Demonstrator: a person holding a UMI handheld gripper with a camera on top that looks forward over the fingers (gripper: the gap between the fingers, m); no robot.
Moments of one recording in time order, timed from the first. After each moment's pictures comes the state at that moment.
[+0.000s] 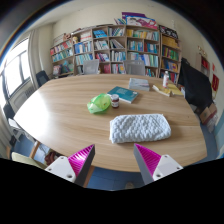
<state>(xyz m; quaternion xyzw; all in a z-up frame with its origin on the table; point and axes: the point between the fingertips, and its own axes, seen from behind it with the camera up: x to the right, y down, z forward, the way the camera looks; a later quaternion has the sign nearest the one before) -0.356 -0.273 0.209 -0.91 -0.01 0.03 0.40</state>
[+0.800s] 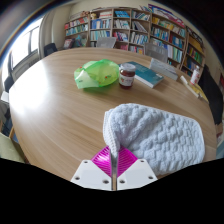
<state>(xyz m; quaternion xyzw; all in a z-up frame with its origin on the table) -0.357 -0.105 -0.015 -0.94 -0.13 0.02 0.33</state>
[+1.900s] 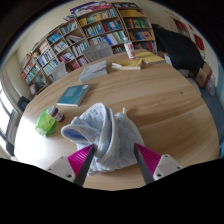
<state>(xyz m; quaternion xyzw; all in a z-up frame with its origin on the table) -0.093 -0.102 0.054 -0.92 0.16 0.11 0.34</state>
